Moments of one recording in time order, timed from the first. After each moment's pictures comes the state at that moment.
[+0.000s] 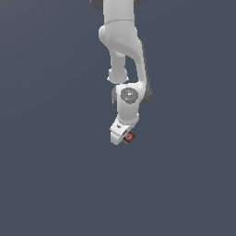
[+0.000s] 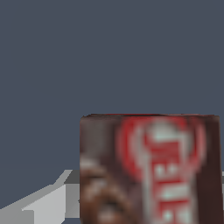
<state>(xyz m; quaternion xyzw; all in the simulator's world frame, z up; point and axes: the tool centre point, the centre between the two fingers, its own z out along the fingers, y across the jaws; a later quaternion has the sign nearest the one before) -0.037 0.041 0.031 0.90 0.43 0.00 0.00</state>
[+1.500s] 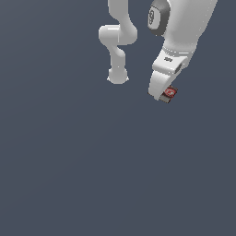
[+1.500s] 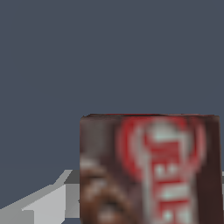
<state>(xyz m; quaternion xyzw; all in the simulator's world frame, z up) -0.069 0.173 0.306 0.90 0.43 0.00 0.00</state>
